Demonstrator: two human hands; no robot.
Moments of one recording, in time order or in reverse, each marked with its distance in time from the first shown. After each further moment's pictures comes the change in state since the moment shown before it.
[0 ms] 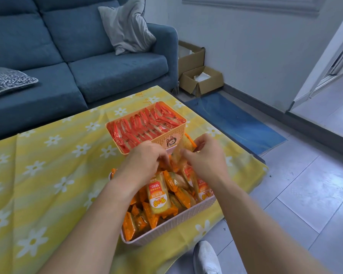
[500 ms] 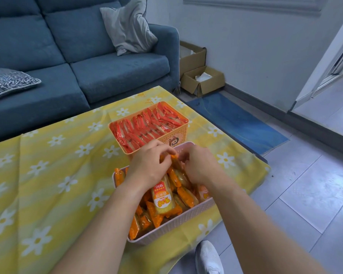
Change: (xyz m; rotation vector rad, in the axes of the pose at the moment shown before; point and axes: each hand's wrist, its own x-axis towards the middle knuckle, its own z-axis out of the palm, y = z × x) left_hand -0.004 0.004 0.014 -0.211 0.078 -0.127; right_hand 0.000 -0.005 0.010 -0.485 -0.293 -0.179
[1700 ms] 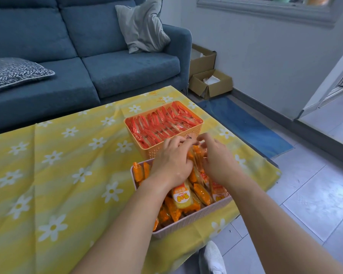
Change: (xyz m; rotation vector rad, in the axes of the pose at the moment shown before) left_hand -0.006 0.013 0.001 0.112 -0.077 0.028; right_hand -0.003 -0.001 -0.001 -0.036 0.072 -0.149
